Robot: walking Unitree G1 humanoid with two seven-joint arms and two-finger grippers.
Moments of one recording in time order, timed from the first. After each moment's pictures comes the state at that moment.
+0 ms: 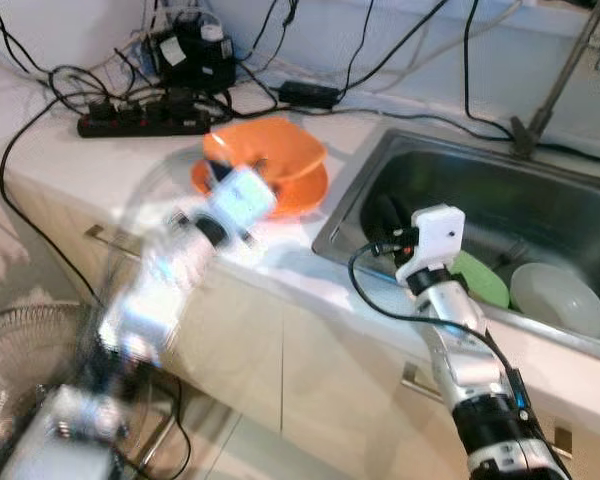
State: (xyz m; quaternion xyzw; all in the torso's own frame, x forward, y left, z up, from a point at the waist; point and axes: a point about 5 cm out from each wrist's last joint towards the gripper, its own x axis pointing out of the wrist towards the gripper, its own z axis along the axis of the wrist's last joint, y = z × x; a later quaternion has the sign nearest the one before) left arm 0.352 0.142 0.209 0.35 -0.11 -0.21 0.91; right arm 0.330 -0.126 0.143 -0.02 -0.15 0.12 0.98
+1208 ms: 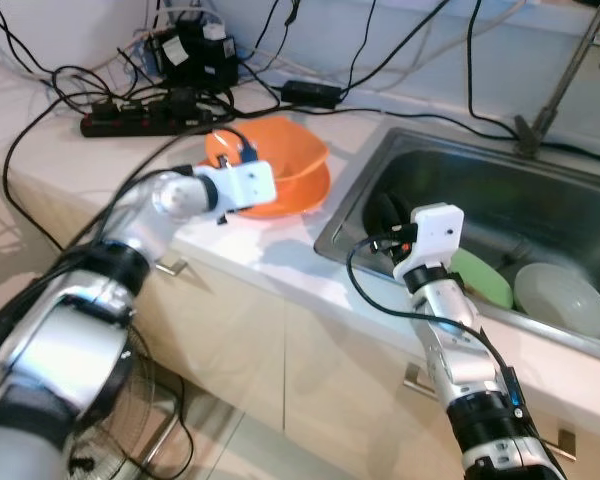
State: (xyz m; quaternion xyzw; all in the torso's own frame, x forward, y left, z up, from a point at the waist) left arm 0.404 0.149 0.215 0.55 0.03 -0.31 0.77; right arm 0.332 -0.123 0.143 -0.01 -0.15 0.11 0.98
